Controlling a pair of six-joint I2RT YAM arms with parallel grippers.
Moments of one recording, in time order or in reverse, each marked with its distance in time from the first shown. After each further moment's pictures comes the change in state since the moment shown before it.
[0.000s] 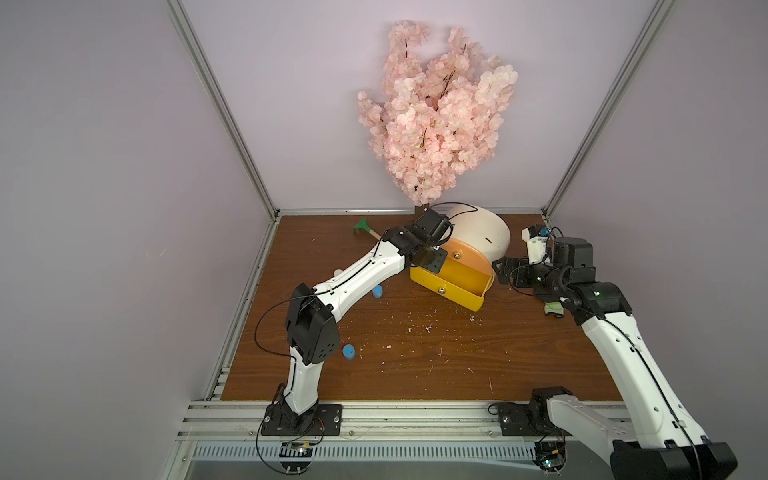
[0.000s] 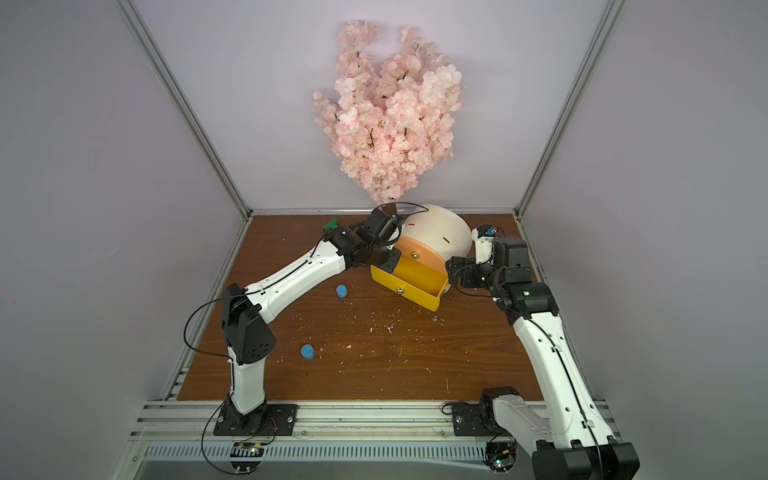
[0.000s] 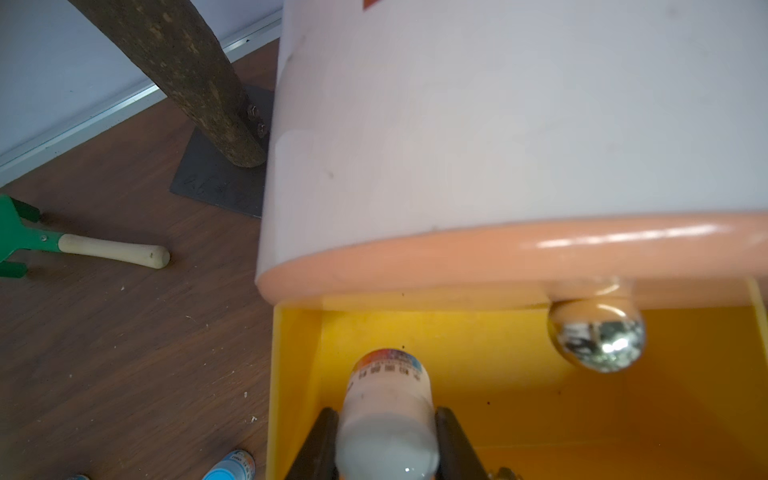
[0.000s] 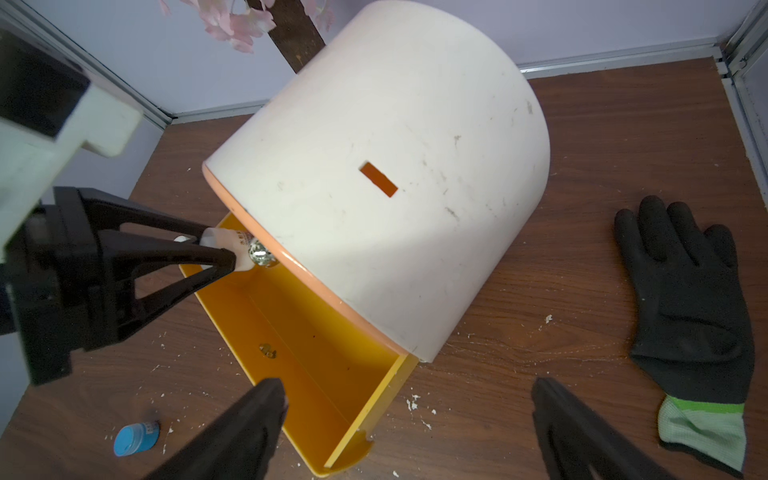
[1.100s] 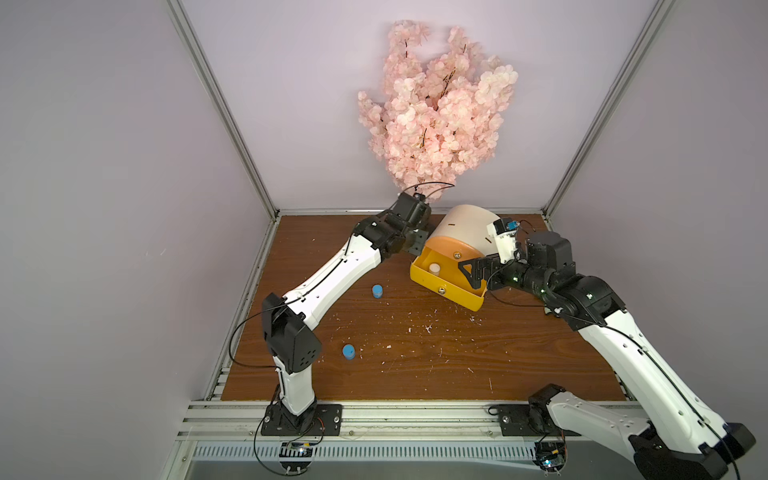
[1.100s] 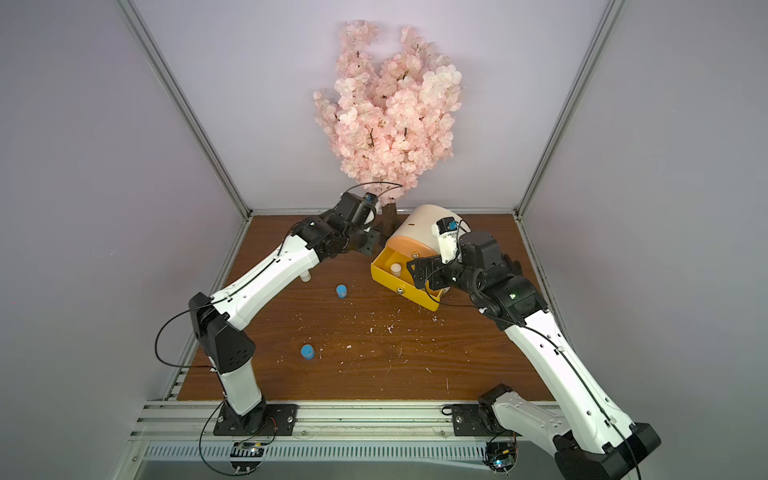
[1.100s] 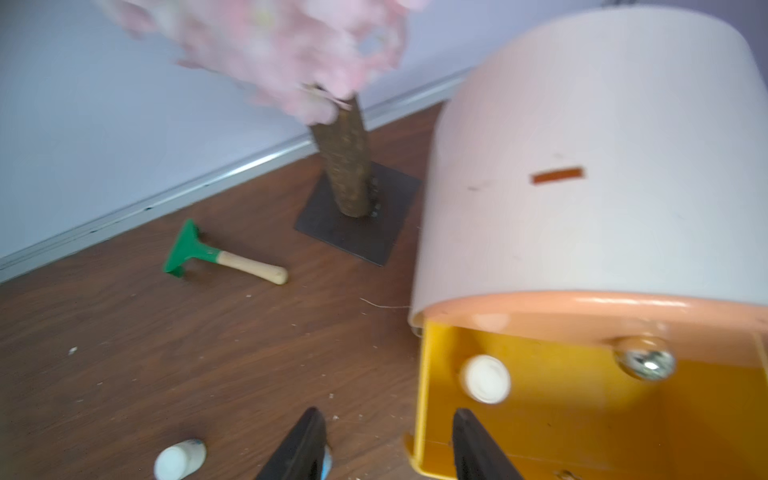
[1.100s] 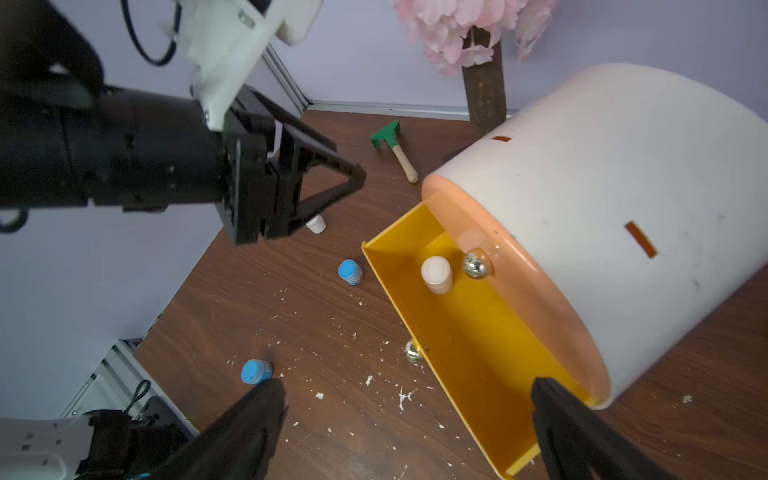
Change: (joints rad) left arm 0.141 -0.163 -0.041 0.013 -0.121 -0.002; right arm 0.403 0.037 0.164 -0.014 0.070 0.103
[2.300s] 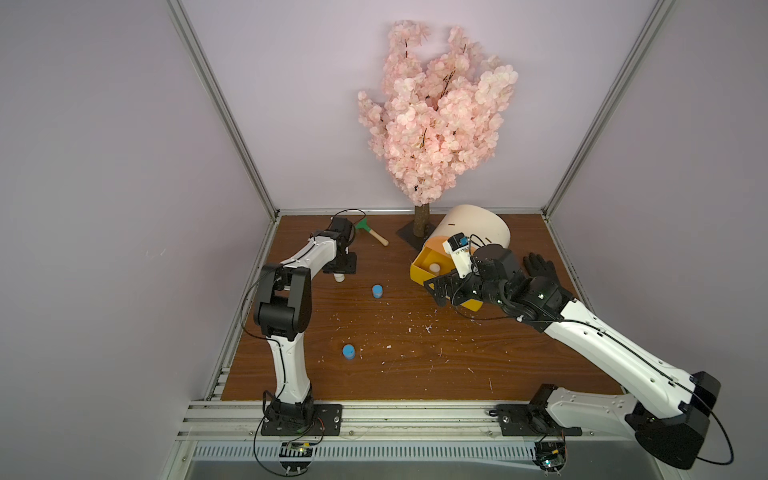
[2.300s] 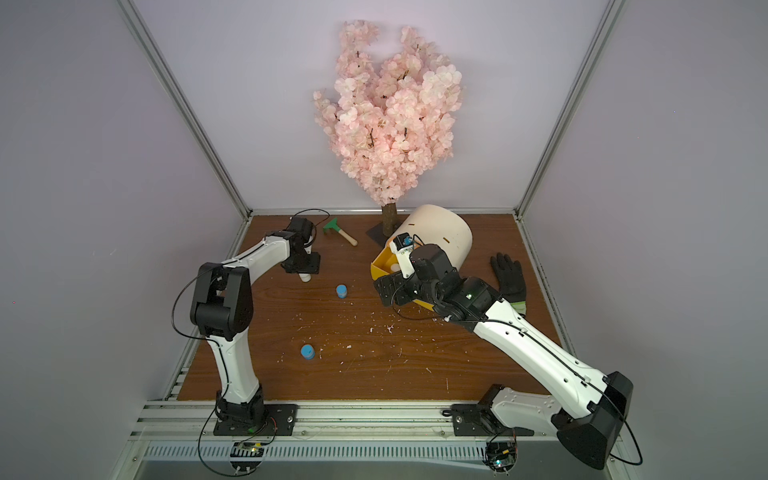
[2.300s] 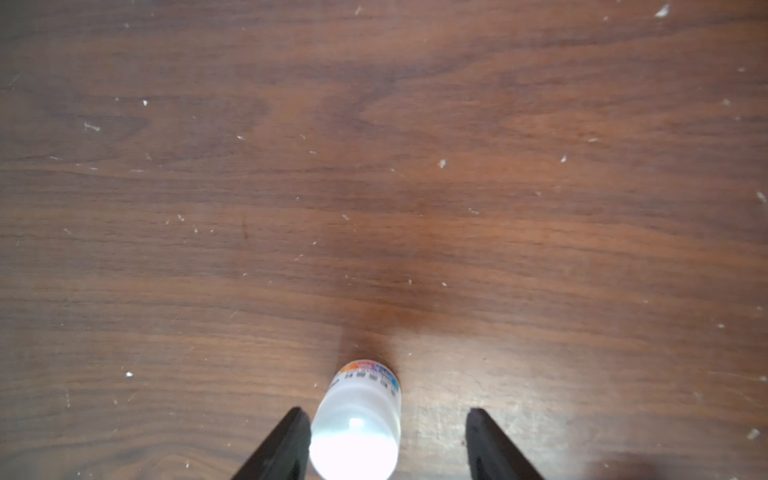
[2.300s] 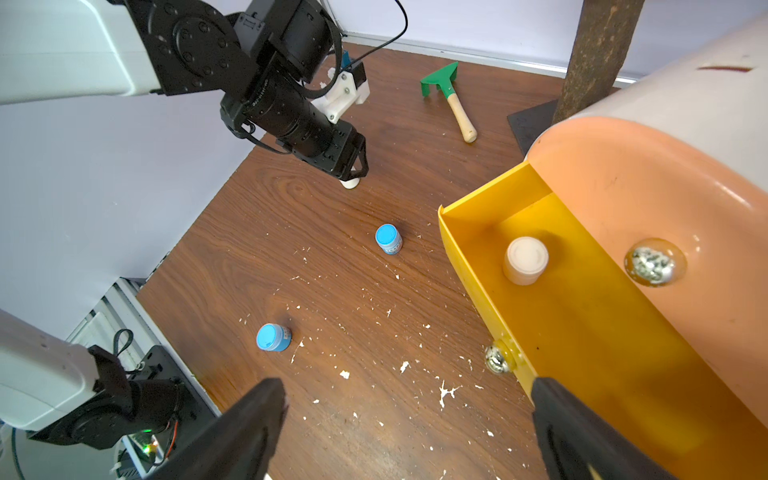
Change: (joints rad) left arm 0.485 0.199 -0.391 0.123 0.113 0.033; right arm 0.262 0.121 -0.047 0.097 0.140 0.042
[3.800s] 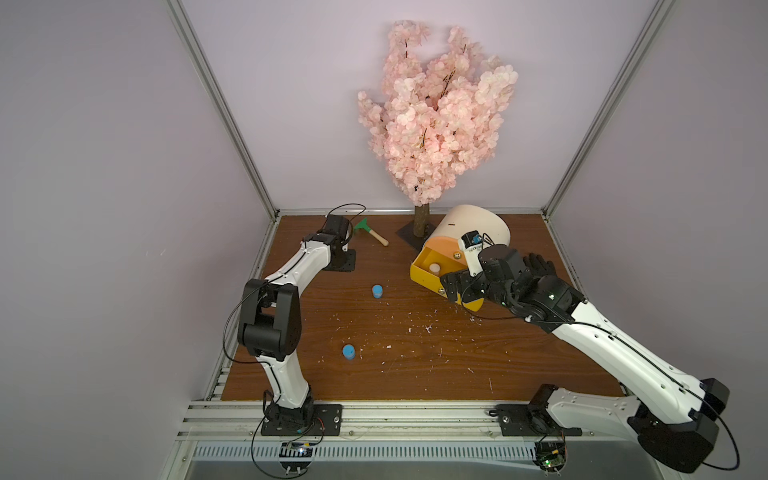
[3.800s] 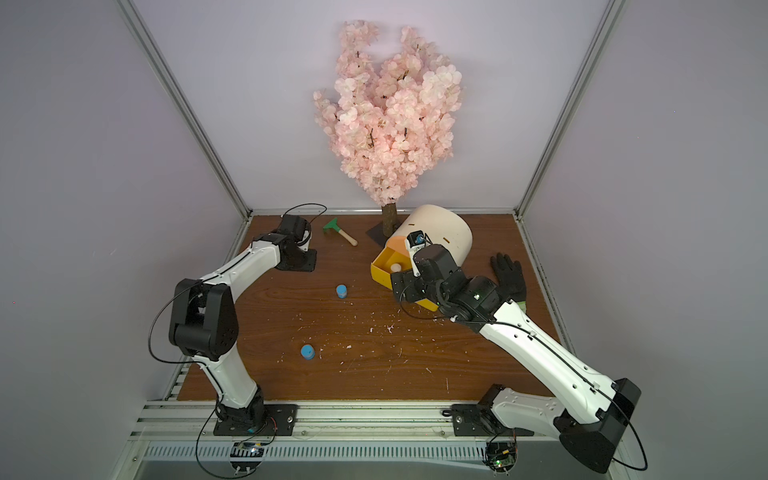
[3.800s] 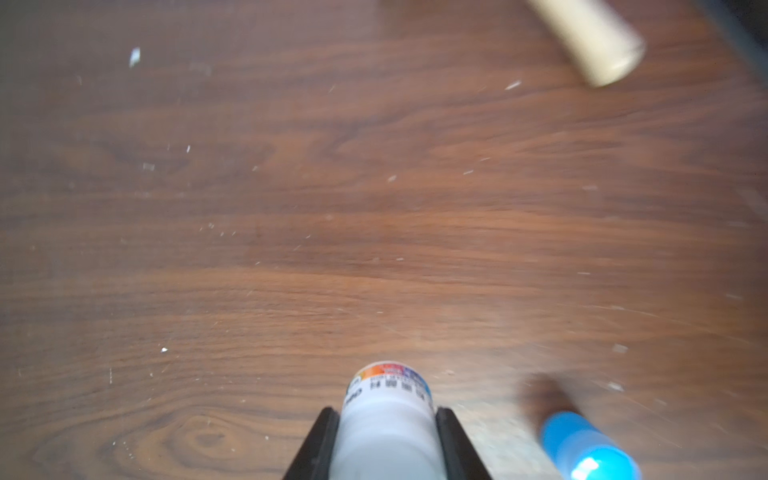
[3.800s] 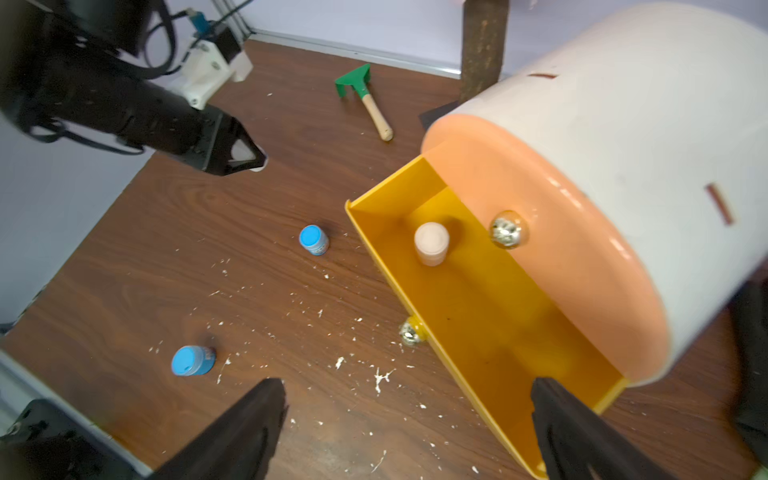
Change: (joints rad) left arm -0.047 -0.219 -0.101 0.038 0.077 0.043; right arm -0.014 -0.021 0.070 -0.161 0.250 -0.005
